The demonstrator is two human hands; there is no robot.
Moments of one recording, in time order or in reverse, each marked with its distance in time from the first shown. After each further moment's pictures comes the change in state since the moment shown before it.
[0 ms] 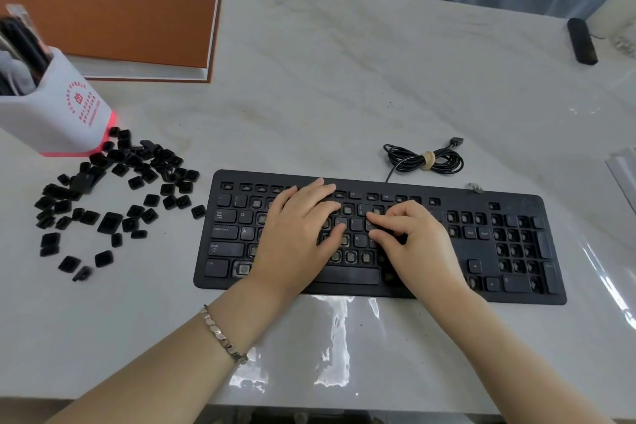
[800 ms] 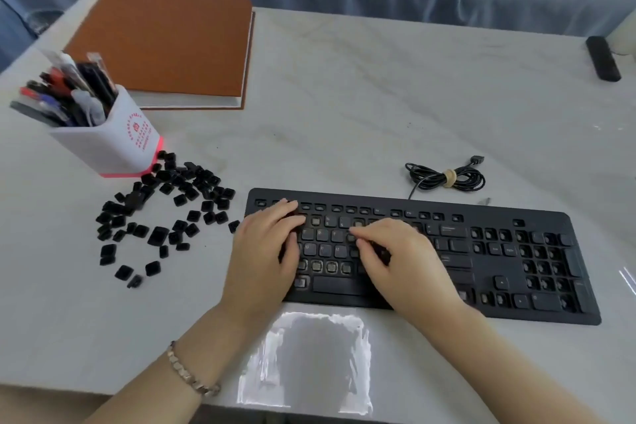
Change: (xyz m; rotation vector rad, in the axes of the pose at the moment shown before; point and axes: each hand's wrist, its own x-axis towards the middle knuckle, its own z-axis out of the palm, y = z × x) left_hand -0.026 -0.026 -0.056 -0.033 0.018 -0.184; right_hand -0.010 -0.046 0.006 -0.012 -0.025 -0.255
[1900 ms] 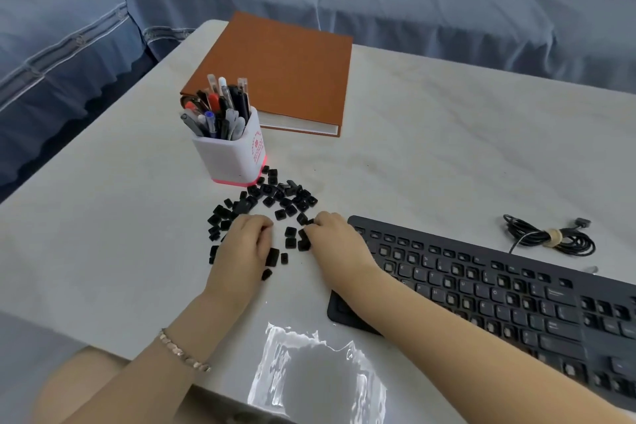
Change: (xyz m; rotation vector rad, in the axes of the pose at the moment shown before) left_hand -0.008 -0.104 -0.096 0.056 0.075 -0.434; right_hand 0.092 -0.126 0.118 -0.417 -0.489 -0.293
